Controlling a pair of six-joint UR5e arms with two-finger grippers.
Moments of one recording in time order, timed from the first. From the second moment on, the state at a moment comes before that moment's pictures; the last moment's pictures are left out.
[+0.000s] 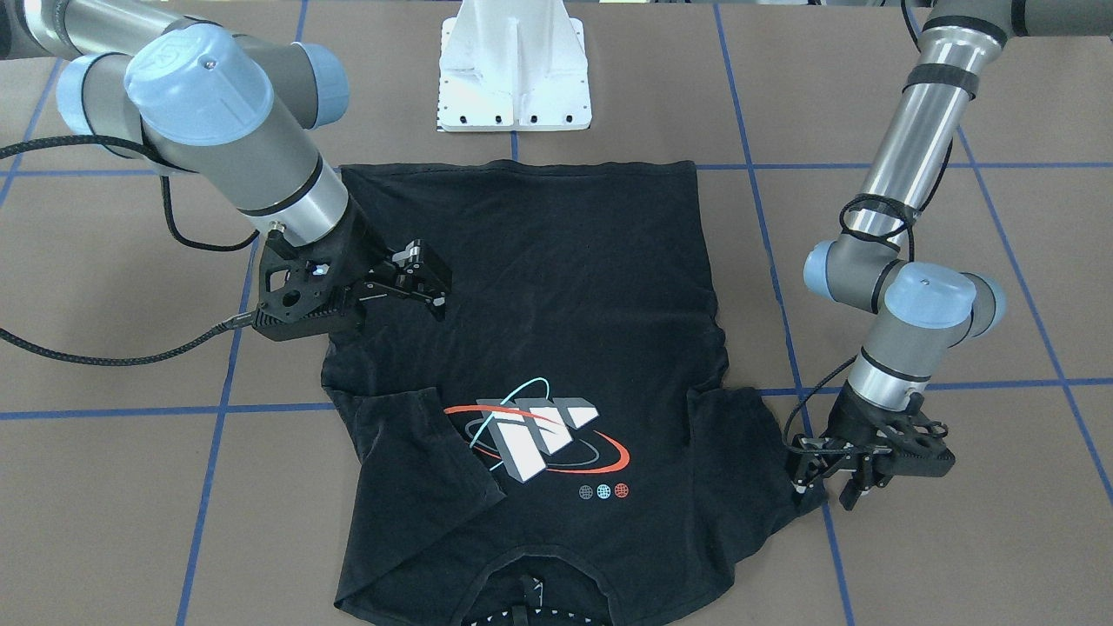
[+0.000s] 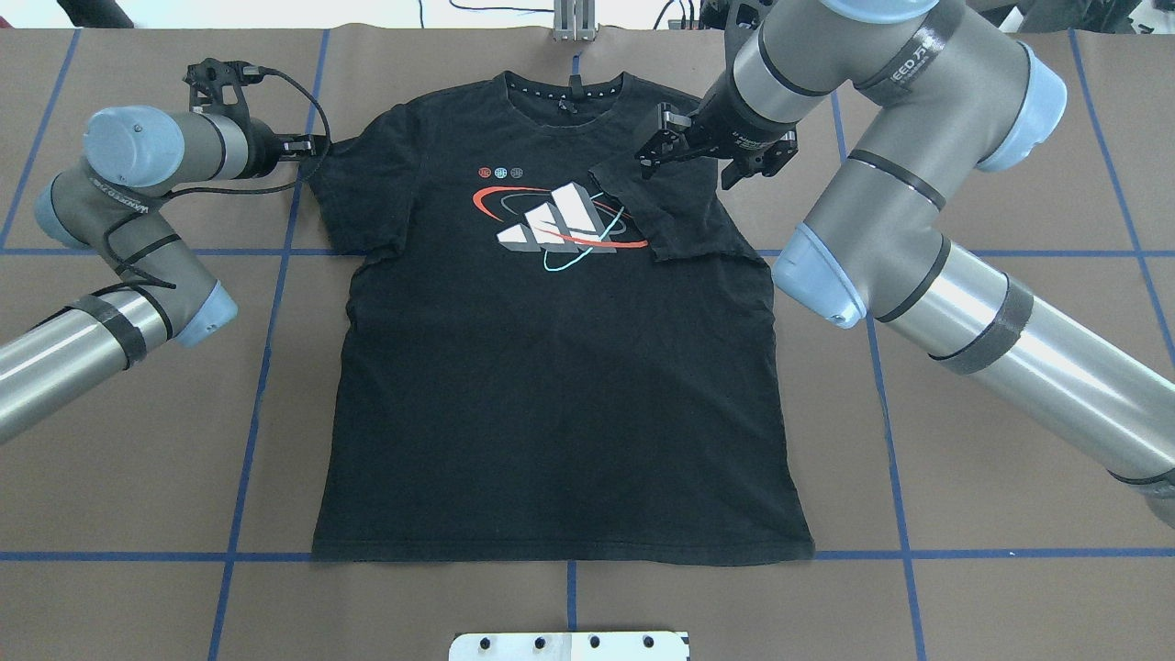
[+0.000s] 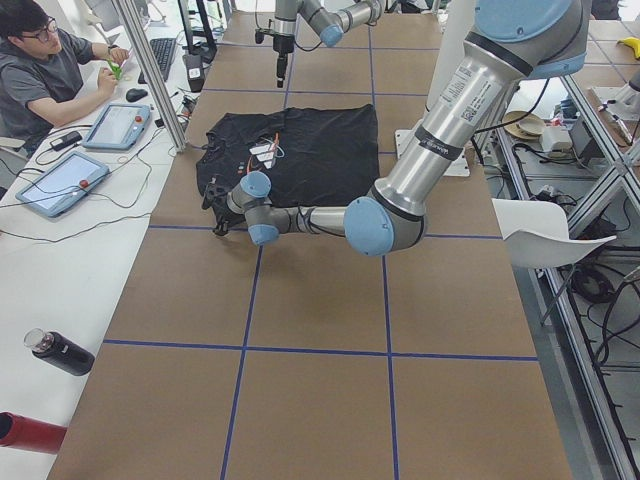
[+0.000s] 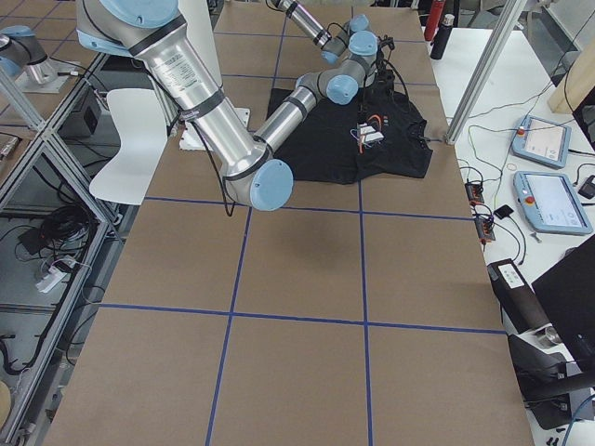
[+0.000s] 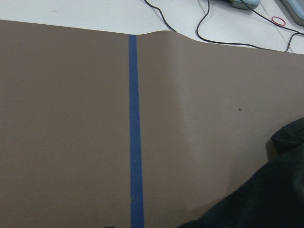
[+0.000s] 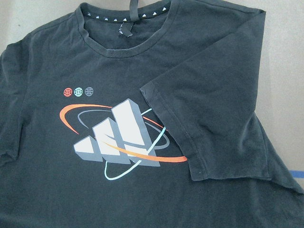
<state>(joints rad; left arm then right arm) -0.89 -2.18 -0.88 -2.77 -1.73 -1.05 0.84 -0.87 1.65 -1.41 2.14 1.08</state>
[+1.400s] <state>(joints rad) -0.89 -2.18 -0.94 -2.70 -1.74 -1.05 0.84 -0.88 1.64 -1.41 2.14 1.08</state>
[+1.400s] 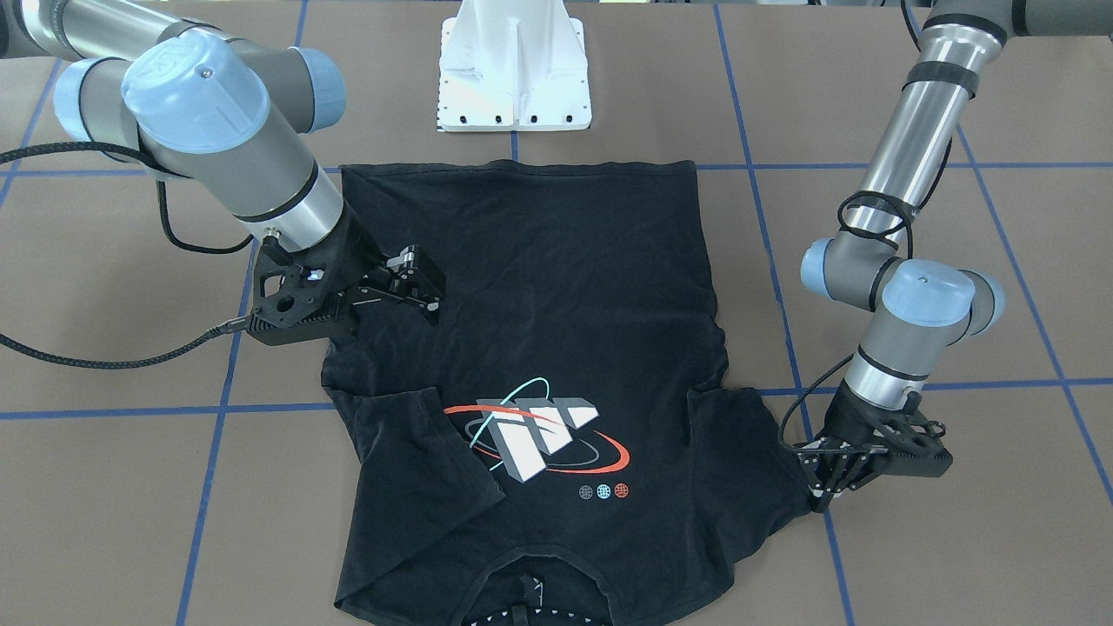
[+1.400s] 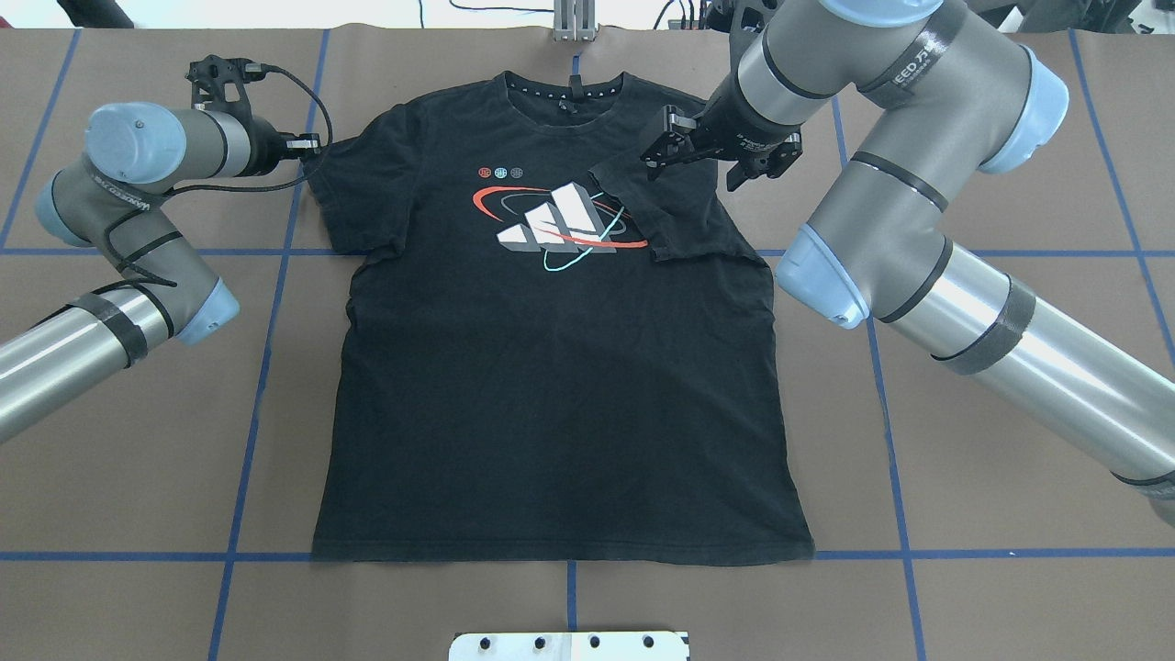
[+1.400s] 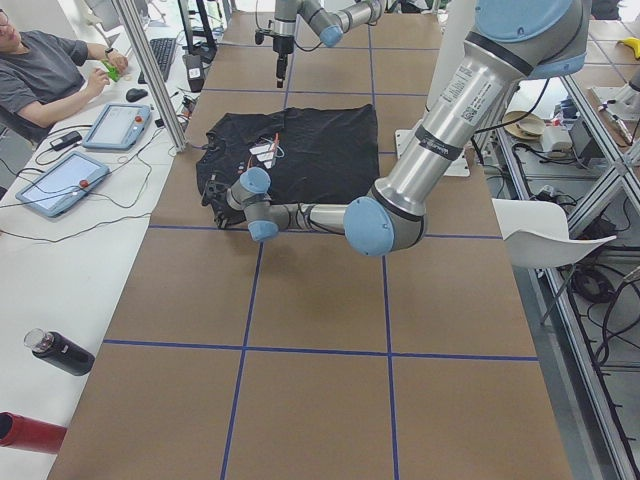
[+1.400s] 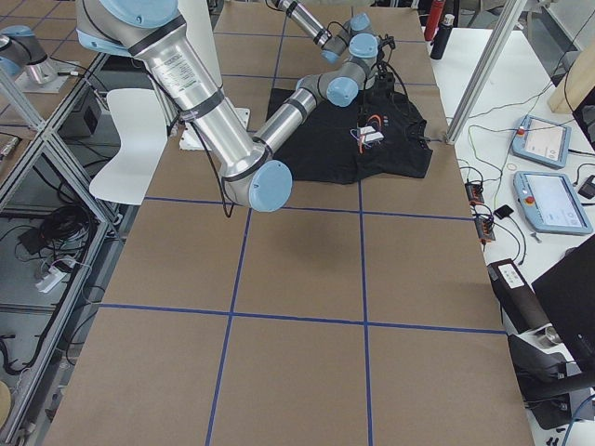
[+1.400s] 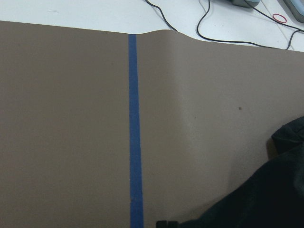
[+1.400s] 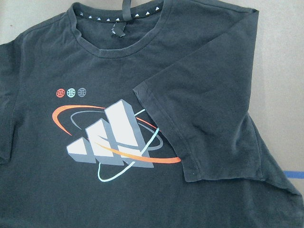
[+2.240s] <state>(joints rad) -0.86 -2.26 -1.13 -2.43 -1.75 -1.25 0.84 -0.89 1.64 -1.41 2.14 1.07</state>
